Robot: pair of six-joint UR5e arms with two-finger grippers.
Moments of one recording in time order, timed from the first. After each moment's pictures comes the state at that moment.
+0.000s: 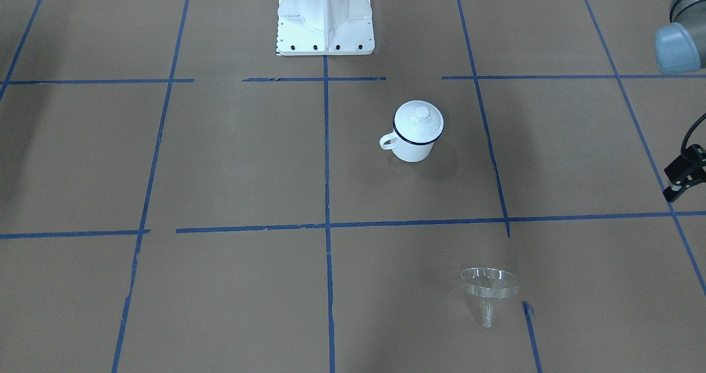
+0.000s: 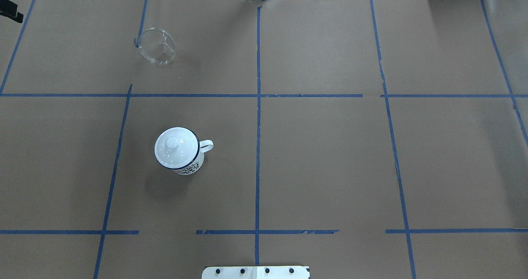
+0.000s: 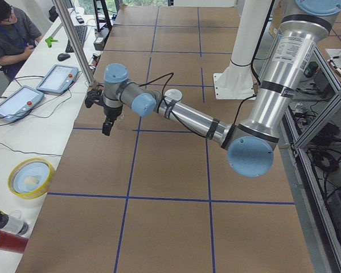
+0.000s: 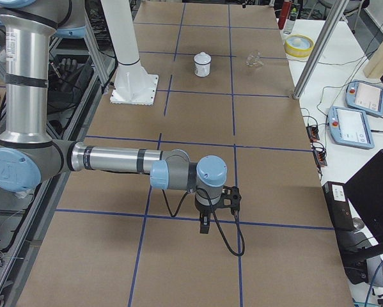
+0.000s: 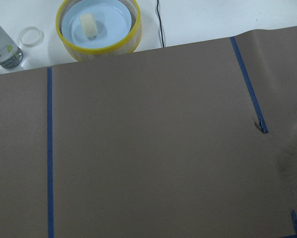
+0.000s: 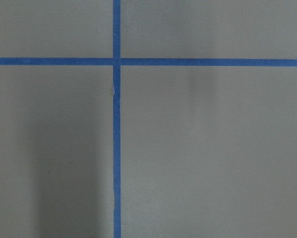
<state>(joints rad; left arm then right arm) -1.30 -1.90 -1.68 -1.73 -2.19 -0.47 1.57 -1.68 1.66 -1.57 2.29 0.01</state>
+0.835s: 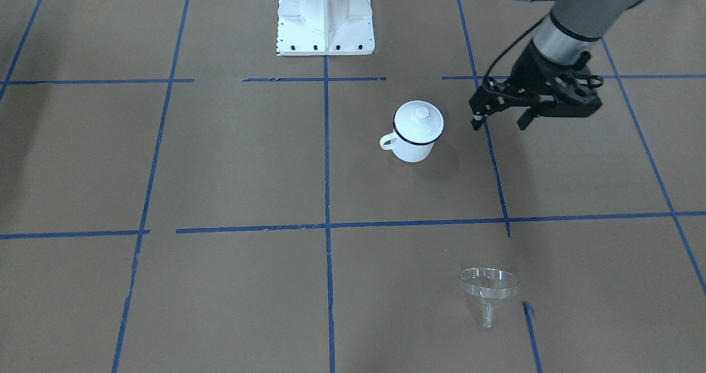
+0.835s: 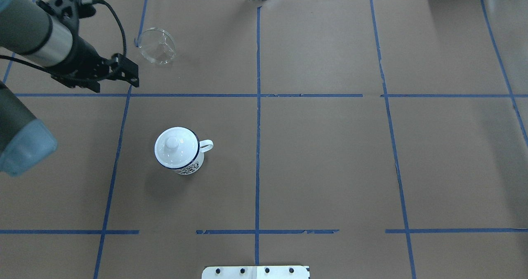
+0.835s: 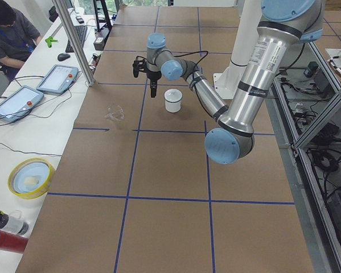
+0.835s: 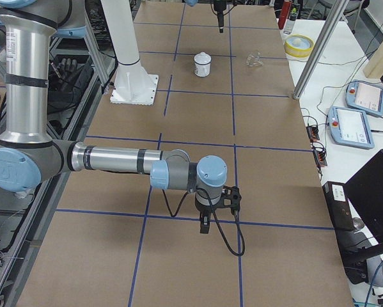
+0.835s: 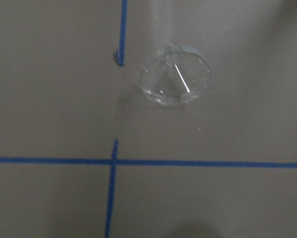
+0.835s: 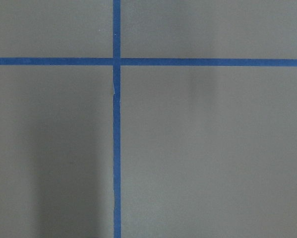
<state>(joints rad) -0.84 -1.95 -2.03 -1.54 -2.10 -1.12 1.57 -1.68 1.66 -1.57 2.29 0.01</state>
